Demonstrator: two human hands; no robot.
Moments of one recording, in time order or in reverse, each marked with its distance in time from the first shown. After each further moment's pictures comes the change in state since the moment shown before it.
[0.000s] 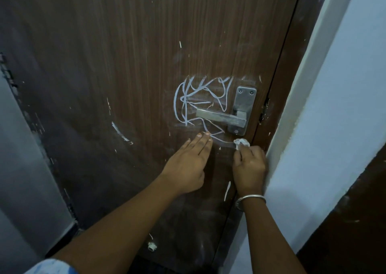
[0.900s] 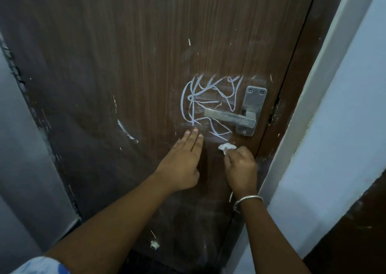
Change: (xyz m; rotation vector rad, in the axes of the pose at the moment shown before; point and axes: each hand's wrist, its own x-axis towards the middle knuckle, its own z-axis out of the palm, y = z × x) left_hand -0.008 -0.027 0.002 -0.078 -0.057 -0.124; right_hand -0.005 -0.021 0.014 0.035 -0.174 -0.092
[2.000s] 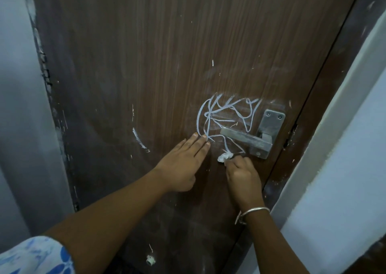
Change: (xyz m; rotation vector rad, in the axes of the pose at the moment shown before) left_hand 0.003 -0.033 -0.020 0.191 0.064 0.078; right_hand 0.027 -0.014 0.001 -0.167 -0.160 -0.281
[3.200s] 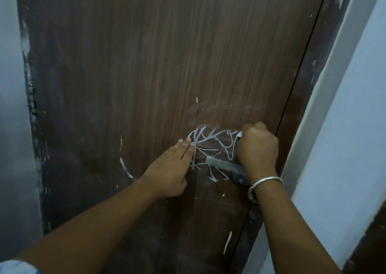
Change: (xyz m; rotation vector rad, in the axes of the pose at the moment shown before) left_hand 0.016 -0.011 -0.056 -0.123 0.111 -0.057; right_hand 0.119 0.003 -0.118 -0.212 0.097 0.311
